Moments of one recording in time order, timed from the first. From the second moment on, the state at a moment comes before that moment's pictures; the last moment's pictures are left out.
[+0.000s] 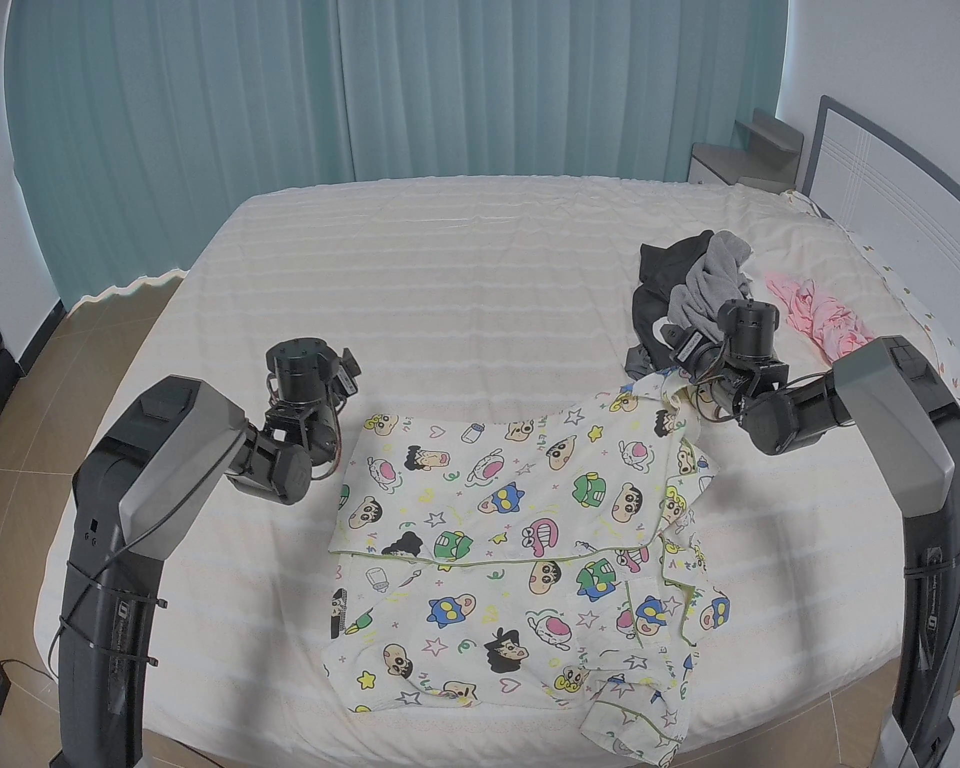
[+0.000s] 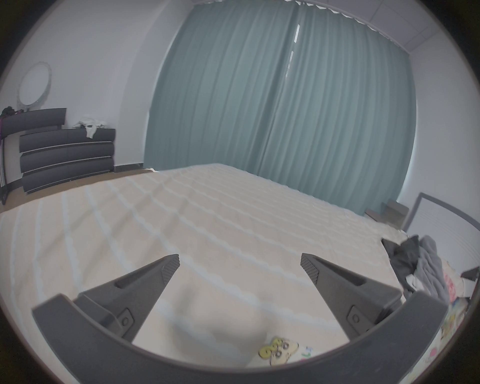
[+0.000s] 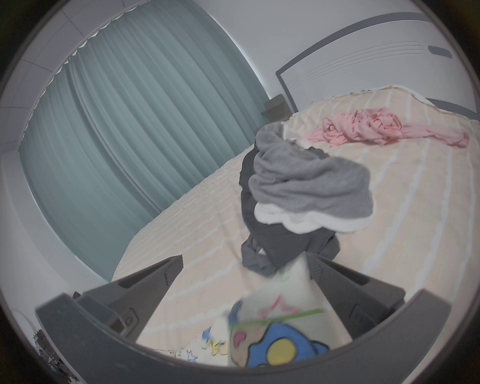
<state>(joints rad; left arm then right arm) -0.23 2.55 -1.60 -0.85 0.50 -0.41 0.20 2.40 -1.57 -0.64 -0.24 0.65</state>
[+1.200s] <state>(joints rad) -0.19 1.61 -0.38 -0.85 -0.06 -1.11 -0.05 2.15 -0.63 -0.95 0.55 0.52</state>
